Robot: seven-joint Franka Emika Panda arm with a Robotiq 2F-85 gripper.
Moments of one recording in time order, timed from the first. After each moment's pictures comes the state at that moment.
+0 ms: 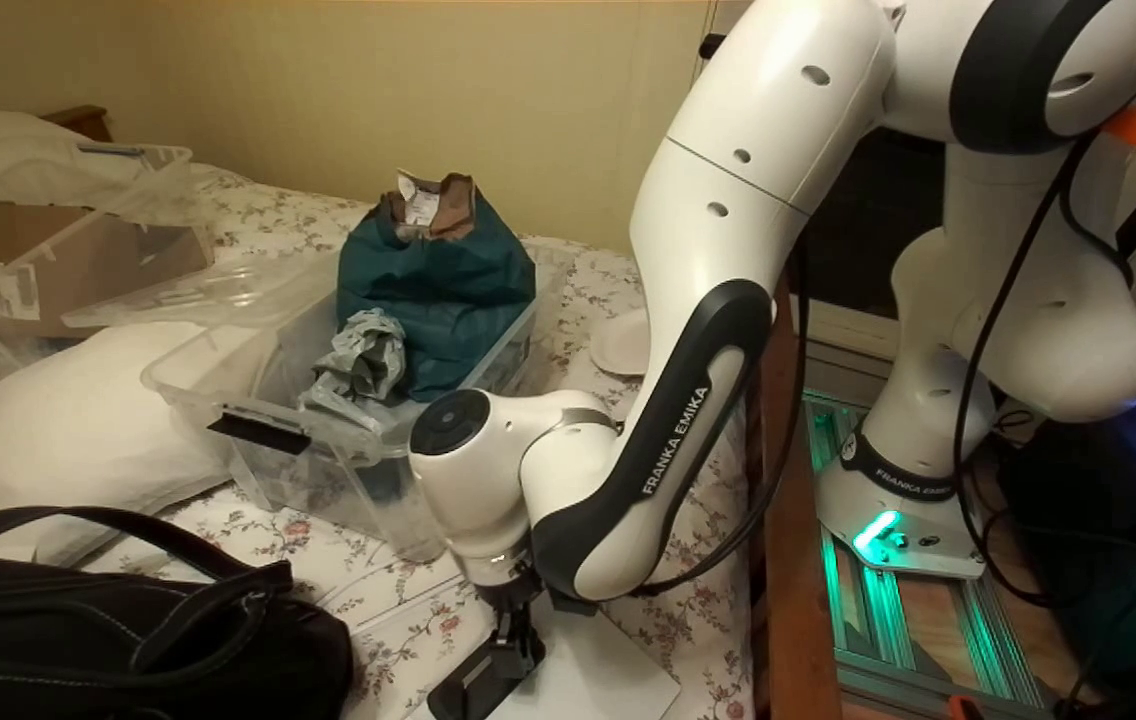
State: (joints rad) arm 0.45 0.54 0.11 -2.20 0.03 2.54 0.34
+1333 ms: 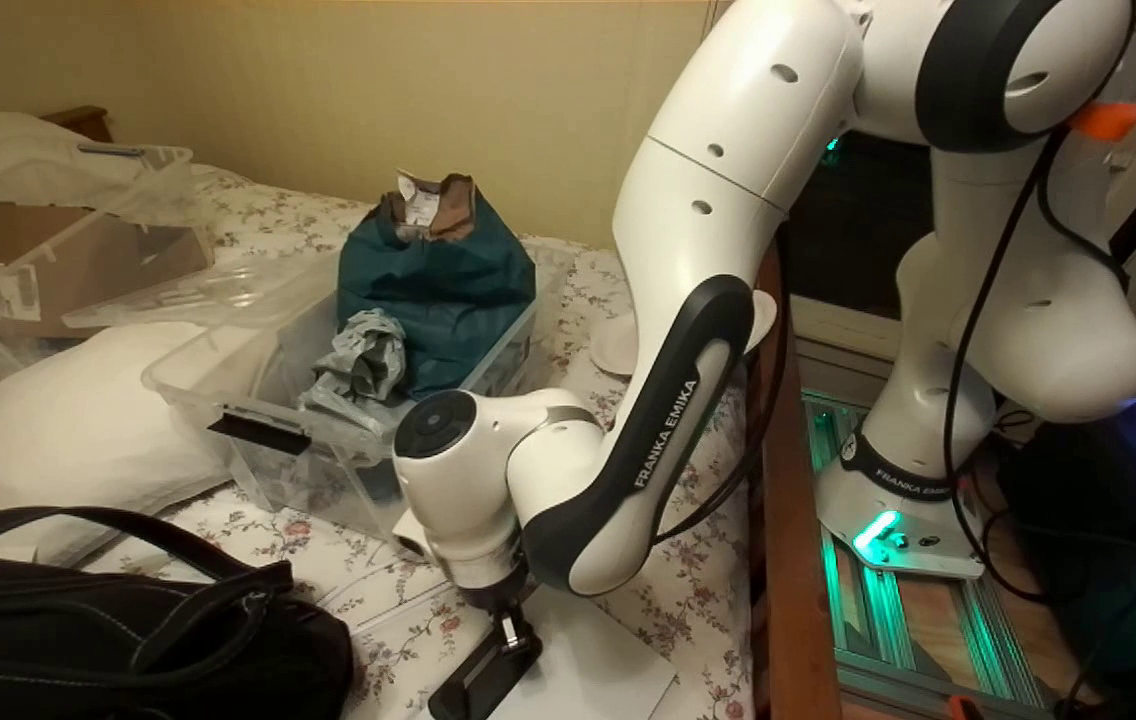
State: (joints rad) arm 0.37 0.57 0.18 -2.16 -0.08 2.54 -0.01
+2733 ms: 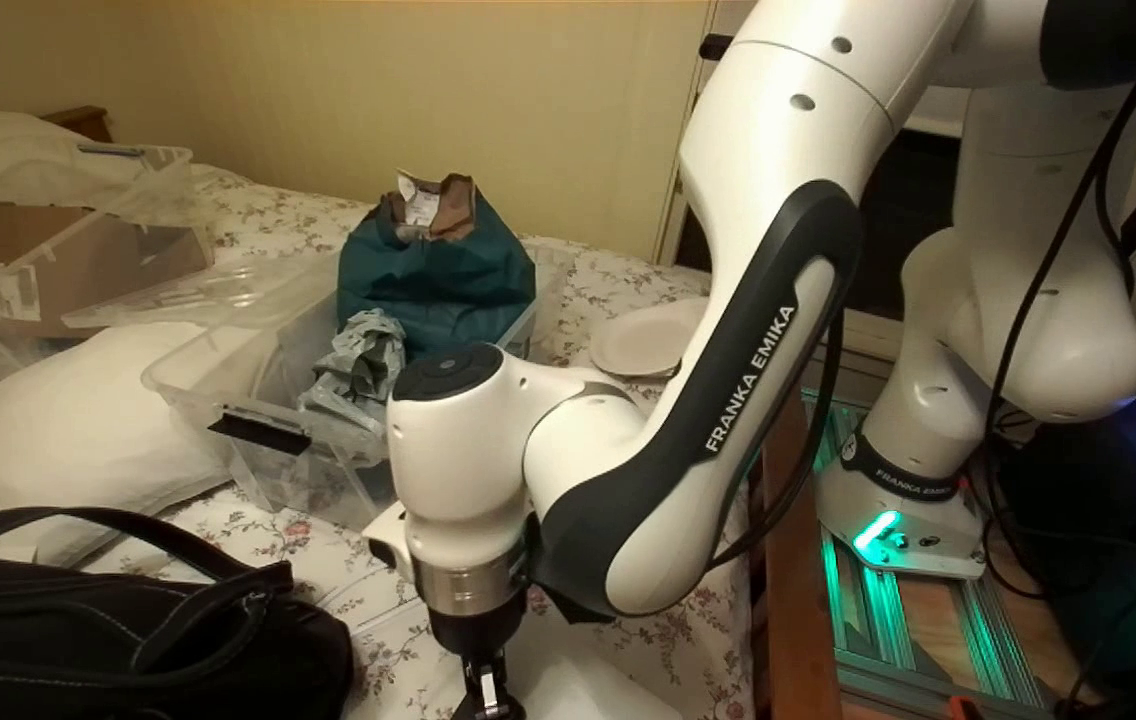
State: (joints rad) arm 0.29 0.42 0.39 -2.18 0.12 2.59 0.02
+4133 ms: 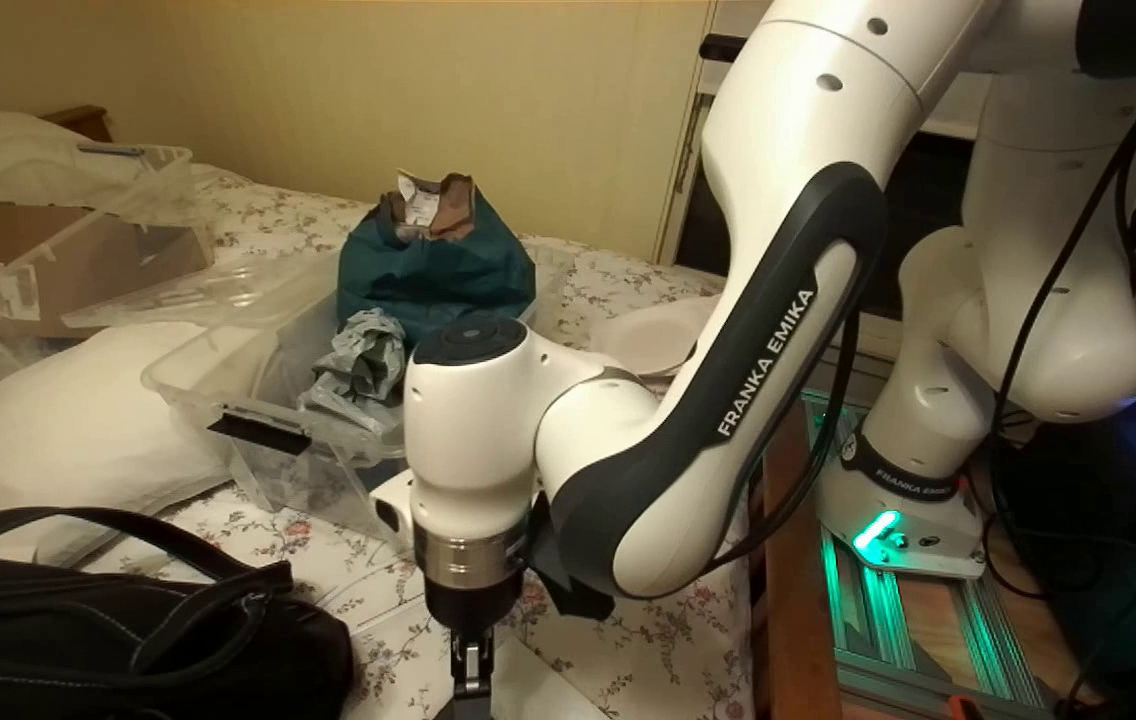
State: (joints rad) arm 0.34 0.37 0.34 -2.22 0.16 2.66 0.11
